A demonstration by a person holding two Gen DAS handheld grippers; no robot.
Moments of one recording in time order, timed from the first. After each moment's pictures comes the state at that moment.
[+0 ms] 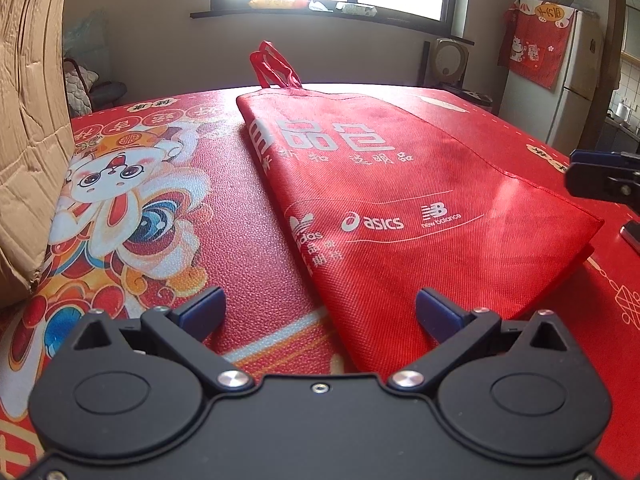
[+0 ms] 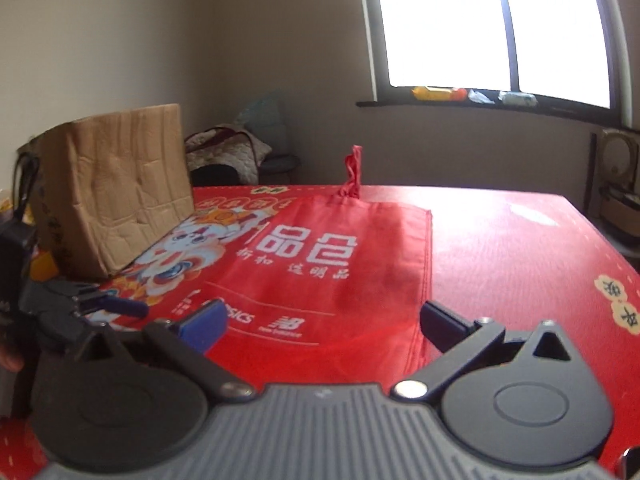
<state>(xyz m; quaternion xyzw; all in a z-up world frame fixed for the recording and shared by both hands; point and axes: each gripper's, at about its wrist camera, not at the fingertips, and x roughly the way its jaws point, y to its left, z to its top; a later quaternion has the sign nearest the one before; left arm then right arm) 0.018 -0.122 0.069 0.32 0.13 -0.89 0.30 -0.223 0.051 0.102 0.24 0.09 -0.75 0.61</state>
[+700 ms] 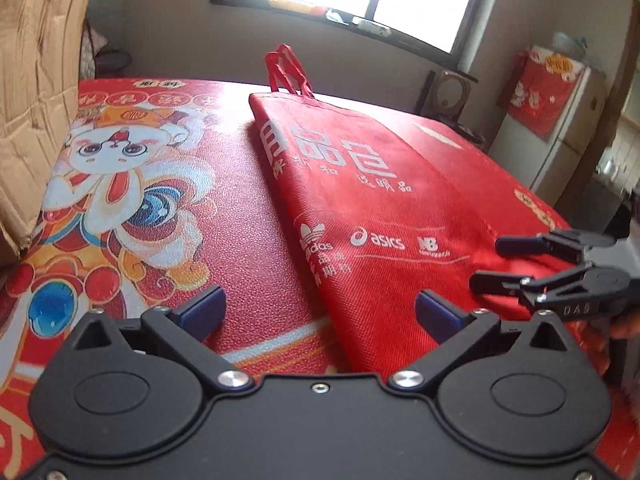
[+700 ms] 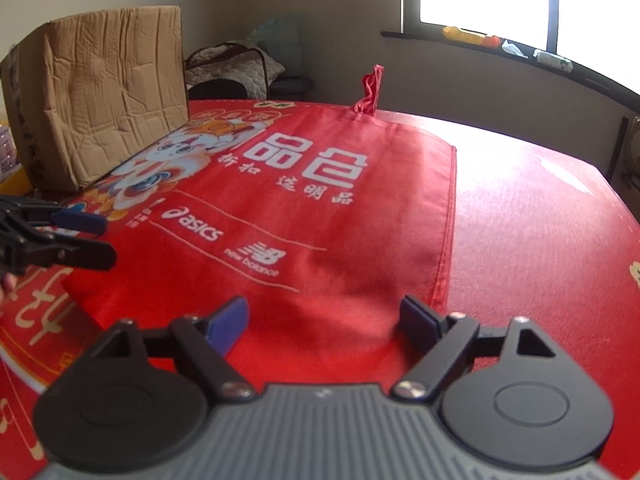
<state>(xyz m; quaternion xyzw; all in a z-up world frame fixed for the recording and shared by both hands) 0.039 -0.147 0.078 0.26 0.27 -0.88 0.30 -0.235 0.015 0.057 0.27 0.20 -0.70 0.63</state>
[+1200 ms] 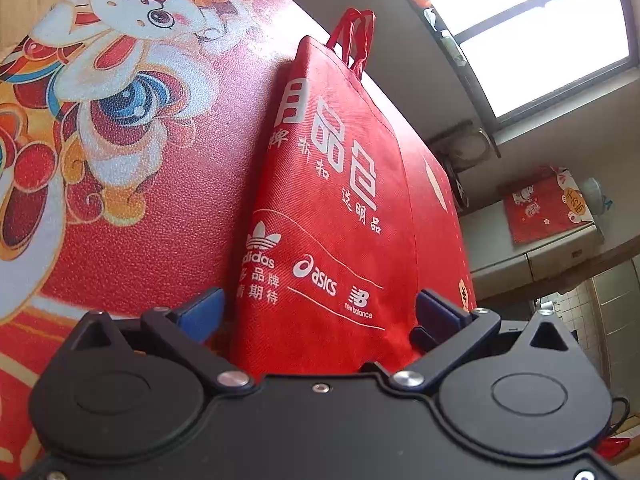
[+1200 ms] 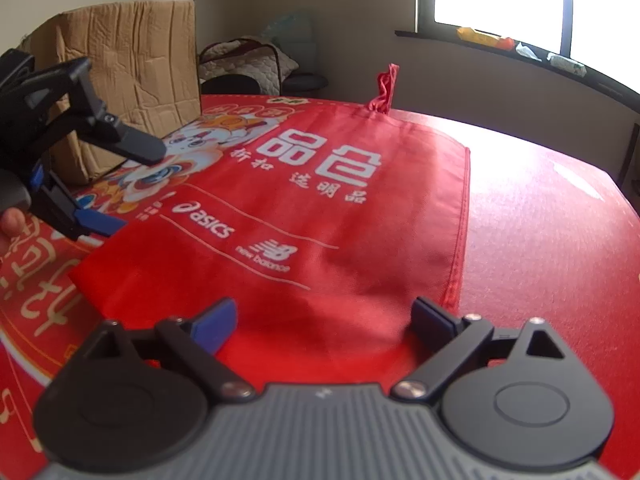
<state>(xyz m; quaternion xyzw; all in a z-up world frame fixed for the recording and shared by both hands) 0.011 -0.182 0.078 0.22 0.53 -0.78 0.26 -0.231 0.013 0.057 0.27 0.21 -0.69 0.64</state>
